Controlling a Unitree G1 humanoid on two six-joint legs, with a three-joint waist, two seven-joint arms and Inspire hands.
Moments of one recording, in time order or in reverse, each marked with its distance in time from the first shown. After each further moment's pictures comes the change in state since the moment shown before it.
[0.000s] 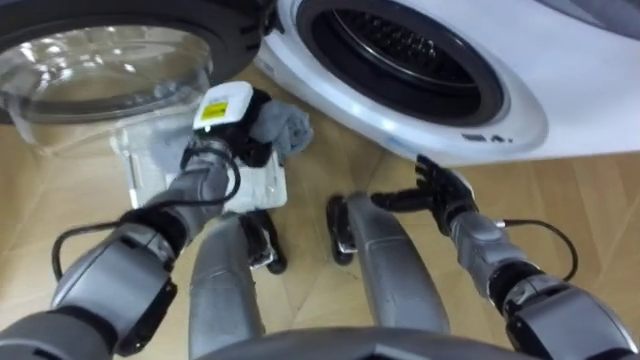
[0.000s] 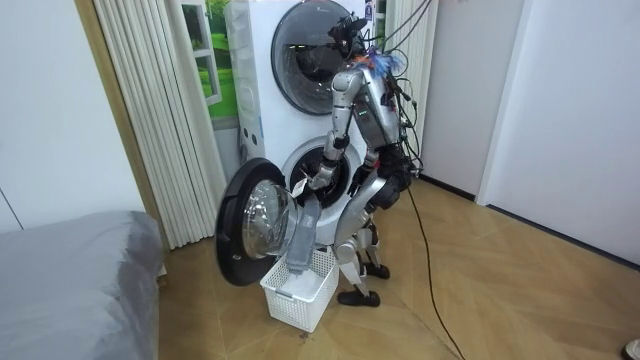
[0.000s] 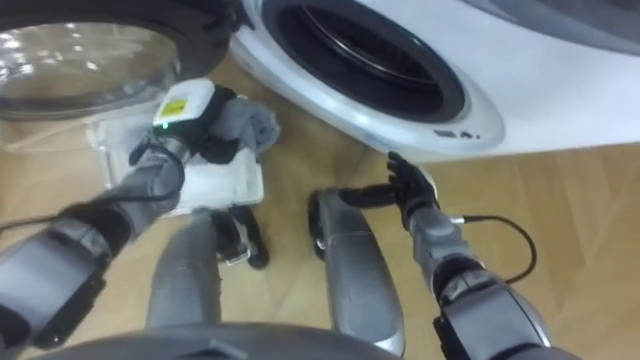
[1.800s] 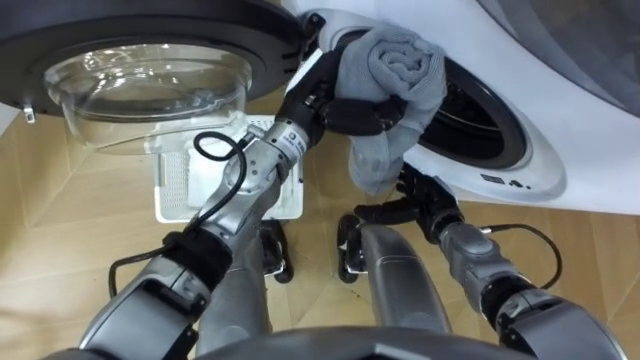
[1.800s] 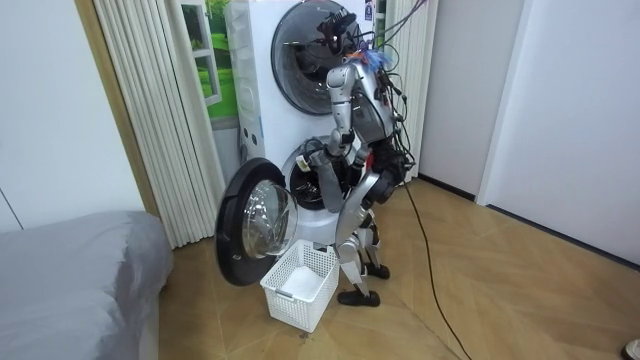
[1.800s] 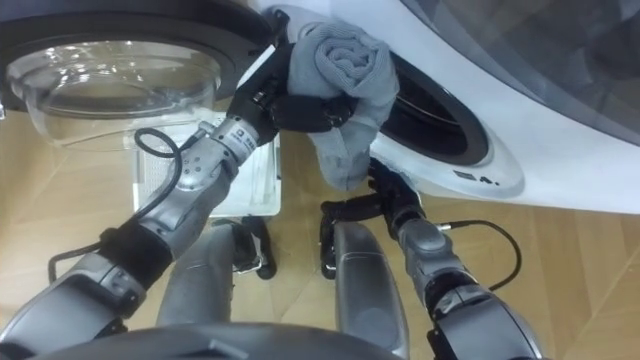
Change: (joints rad) left arm 0.146 -0.077 -0.004 -0.571 -0.813 -0.031 -0.591; right arm 0.040 0.044 -0.008 -0.014 -0.062 -0.064 0.116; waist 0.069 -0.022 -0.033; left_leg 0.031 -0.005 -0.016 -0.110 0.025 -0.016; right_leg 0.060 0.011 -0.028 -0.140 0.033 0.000
